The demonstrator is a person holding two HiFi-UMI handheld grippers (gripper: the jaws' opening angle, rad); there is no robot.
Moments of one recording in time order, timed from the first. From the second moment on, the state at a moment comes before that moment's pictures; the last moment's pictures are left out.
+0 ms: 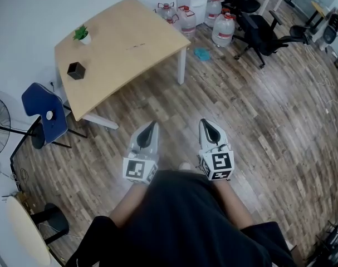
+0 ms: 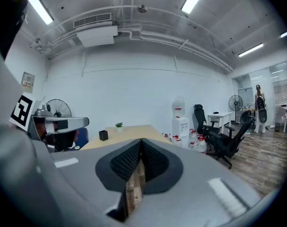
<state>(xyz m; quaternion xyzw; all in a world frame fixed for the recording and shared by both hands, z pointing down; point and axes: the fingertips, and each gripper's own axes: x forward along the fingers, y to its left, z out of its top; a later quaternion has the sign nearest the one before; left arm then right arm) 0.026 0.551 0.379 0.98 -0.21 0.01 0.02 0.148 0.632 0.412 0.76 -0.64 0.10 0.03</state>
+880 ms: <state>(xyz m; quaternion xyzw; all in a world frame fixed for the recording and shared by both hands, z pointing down) 0.118 0.496 0.416 0.98 -0.17 0.05 0.03 0.213 0.570 0.457 0.76 -0.63 0.15 0.05</state>
